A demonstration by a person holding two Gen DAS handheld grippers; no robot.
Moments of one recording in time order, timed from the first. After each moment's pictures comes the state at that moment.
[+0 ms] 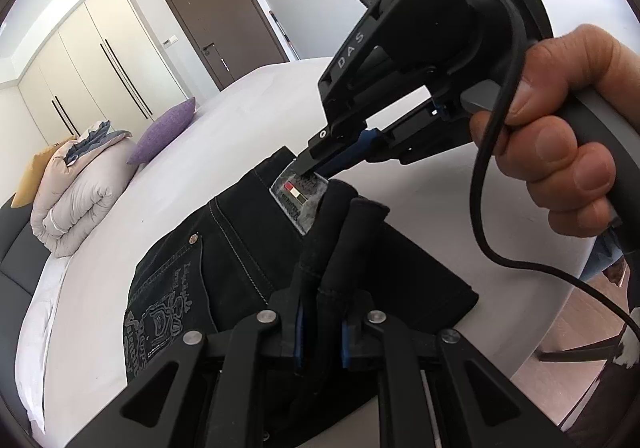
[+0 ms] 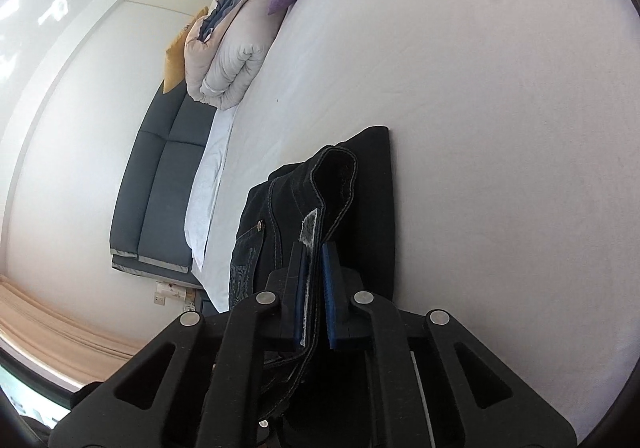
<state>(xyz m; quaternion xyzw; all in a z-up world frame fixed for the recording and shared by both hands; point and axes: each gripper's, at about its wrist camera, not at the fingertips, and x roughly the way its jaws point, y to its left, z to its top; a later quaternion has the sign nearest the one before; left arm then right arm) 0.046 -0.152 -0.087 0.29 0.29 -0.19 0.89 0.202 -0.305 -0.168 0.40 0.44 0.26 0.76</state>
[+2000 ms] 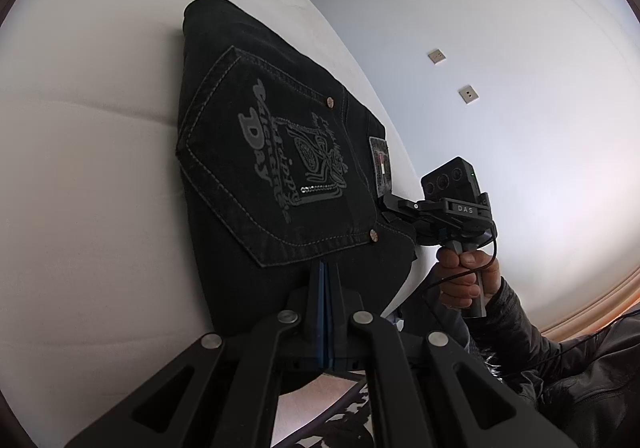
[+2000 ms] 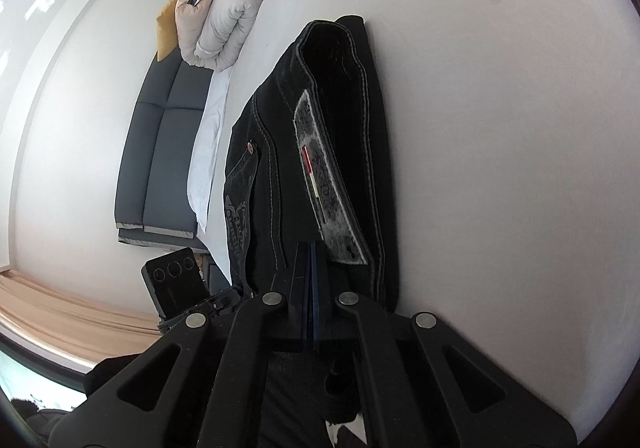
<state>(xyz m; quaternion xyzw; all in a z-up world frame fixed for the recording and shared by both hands) 0.109 0.102 -0.136 -0.24 0.48 -0.41 0.74 0.169 -0.264 -0.197 0.39 0.51 0.29 0.71</state>
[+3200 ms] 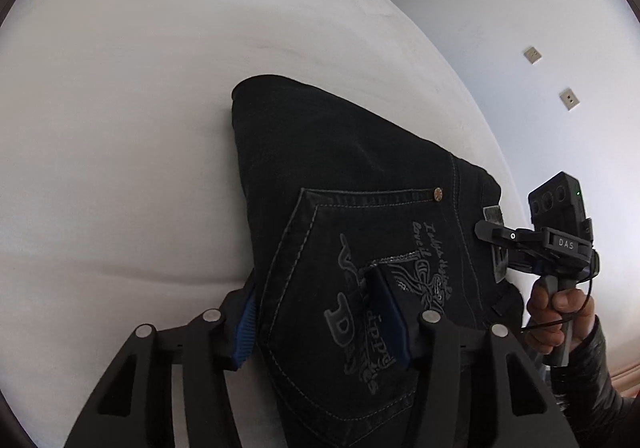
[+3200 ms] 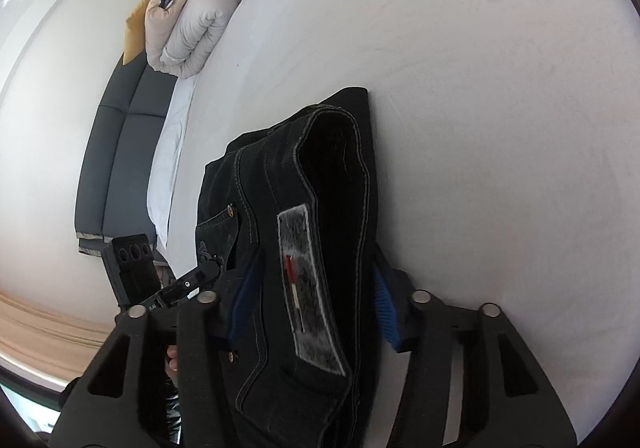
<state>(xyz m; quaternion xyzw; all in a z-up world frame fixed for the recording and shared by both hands) 0.199 0.070 -0.122 -0.13 0.53 -0.23 0.81 0.240 -0.253 -0.170 0.34 0.53 0.23 0.74</state>
